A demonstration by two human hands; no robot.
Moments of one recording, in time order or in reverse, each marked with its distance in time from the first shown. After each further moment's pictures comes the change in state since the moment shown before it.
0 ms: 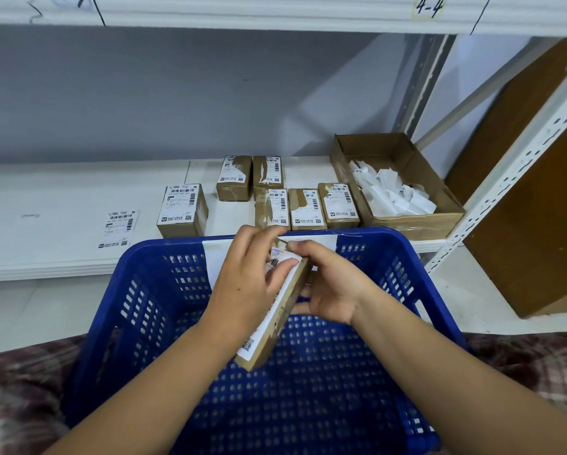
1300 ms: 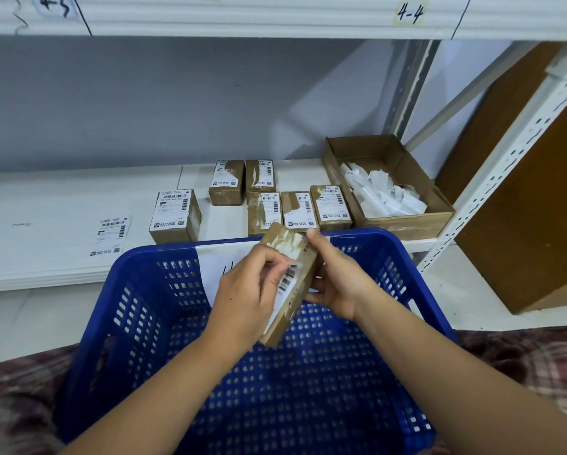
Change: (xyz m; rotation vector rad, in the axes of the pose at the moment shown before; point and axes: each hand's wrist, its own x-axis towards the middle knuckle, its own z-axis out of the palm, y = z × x) left_hand -0.010 0.014 -0.002 -0.269 -0.121 -0.212; right_hand 0.008 -0.002 -0.022 -0.058 0.204 -0.111
